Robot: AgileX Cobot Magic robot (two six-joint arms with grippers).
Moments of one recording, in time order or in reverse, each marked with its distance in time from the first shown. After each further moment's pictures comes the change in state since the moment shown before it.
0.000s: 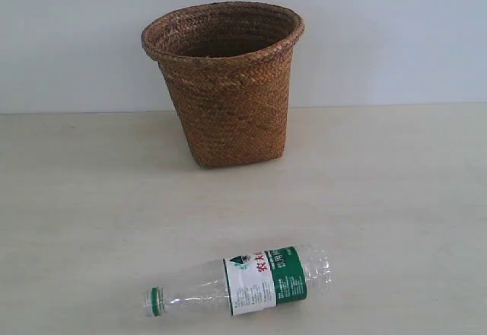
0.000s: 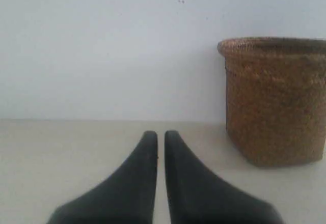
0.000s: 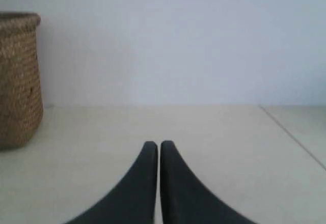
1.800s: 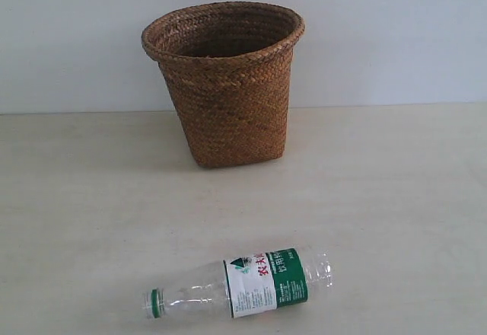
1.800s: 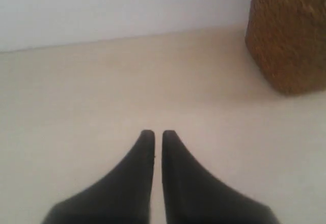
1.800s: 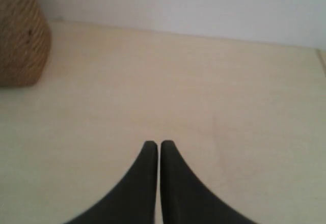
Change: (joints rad) left arm -0.056 1.119 -0.790 0.208 0.285 -0.035; right arm 0.000 1.115 -0.989 0.191 0.545 -0.295
